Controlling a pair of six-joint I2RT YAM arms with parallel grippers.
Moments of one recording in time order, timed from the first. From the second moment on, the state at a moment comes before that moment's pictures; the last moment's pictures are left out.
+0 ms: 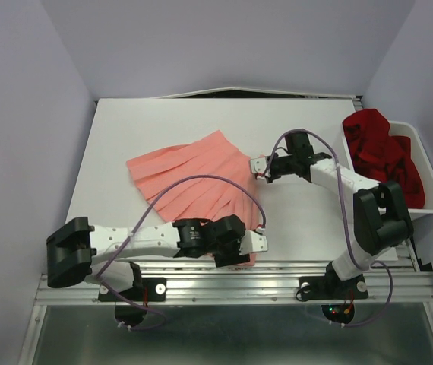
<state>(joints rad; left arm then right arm) -1.29 1.28 0.81 -0.42 0.00 0.25 0.33 1.63 1.05 -0.24 -0.79 -1.39</state>
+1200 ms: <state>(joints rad) -1.42 1.81 1.11 -0.44 -0.22 -0.17 0.35 1.66 1.05 -0.21 -0.75 -1.29</state>
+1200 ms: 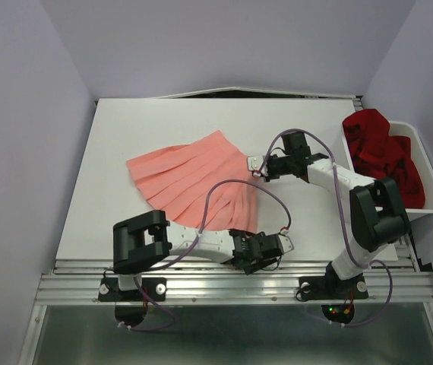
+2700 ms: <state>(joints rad) -0.26 1.68 1.14 -0.55 0.16 0.04 0.34 1.40 0.75 -0.48 -0.61 -1.32</state>
